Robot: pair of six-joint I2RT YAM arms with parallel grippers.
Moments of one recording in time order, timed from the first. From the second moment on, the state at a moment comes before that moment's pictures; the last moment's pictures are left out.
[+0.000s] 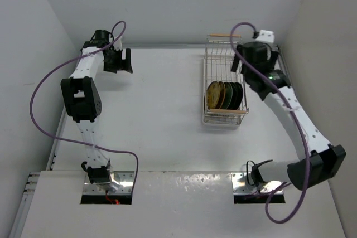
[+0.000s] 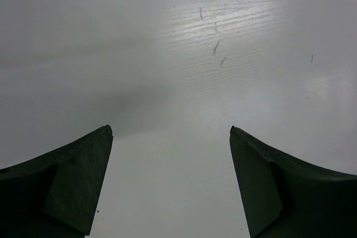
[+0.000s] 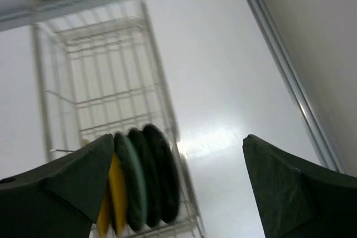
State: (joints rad) left arm 0.08 2.15 1.96 -0.84 0.30 0.08; right arm 0.36 1.33 1.34 -0.56 0.63 0.28
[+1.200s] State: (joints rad) left arm 0.07 2.15 1.91 -0.84 0.24 0.10; right arm -0.29 1.35 1.11 -0.74 0.28 0.62
